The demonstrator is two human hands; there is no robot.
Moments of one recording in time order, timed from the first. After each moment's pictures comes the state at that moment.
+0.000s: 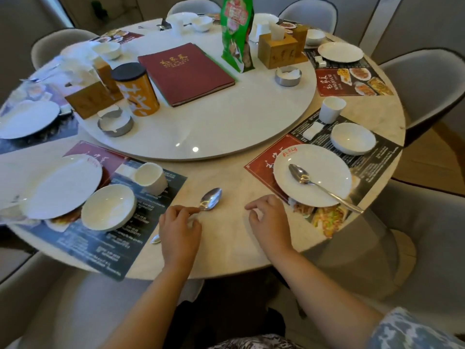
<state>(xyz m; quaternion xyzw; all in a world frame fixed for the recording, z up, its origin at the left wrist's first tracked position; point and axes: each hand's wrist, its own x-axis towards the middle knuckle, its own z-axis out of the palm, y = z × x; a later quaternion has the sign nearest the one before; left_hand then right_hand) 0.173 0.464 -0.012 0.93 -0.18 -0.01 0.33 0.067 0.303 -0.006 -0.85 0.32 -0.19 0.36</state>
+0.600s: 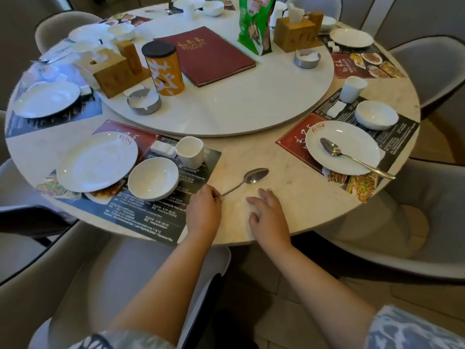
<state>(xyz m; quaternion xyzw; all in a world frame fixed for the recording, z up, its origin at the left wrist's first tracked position) 0.212 0.523 -0.020 0.93 -0.23 -0.11 0.27 0.089 0.434 -0.029 -0.88 0.36 -0.10 0.30</state>
